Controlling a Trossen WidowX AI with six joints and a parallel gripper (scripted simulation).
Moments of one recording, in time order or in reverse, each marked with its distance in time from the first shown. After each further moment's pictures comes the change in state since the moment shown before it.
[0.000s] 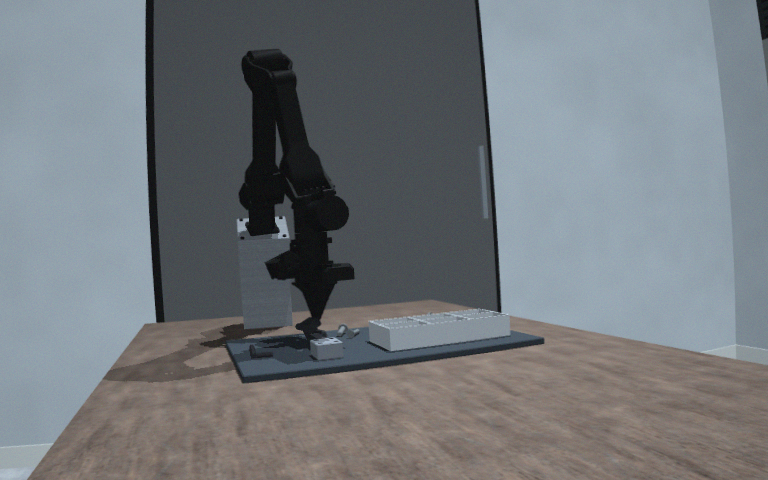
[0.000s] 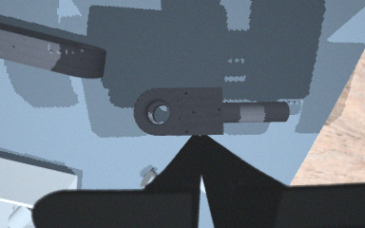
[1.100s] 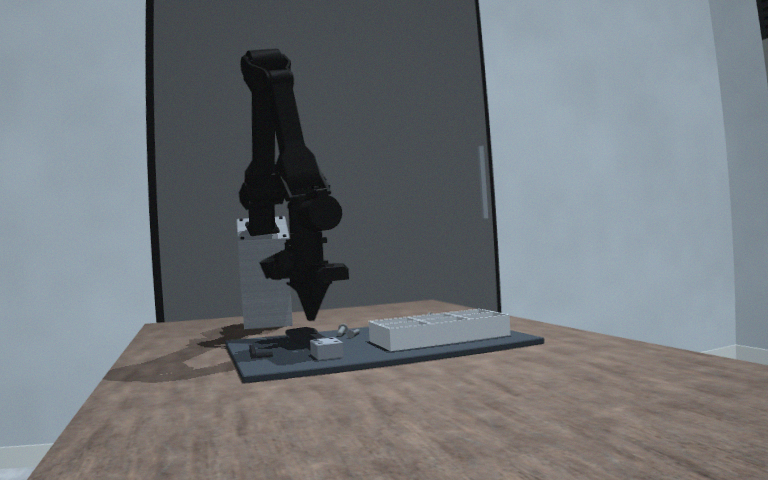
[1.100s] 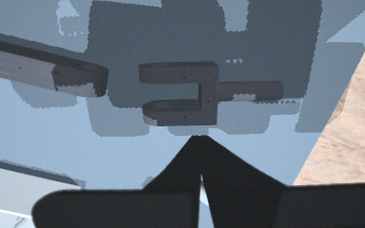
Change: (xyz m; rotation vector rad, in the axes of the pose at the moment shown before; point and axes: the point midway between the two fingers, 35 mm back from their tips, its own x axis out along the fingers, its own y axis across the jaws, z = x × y) arm -0.001 0.000 0.011 0.005 -0.007 -0.001
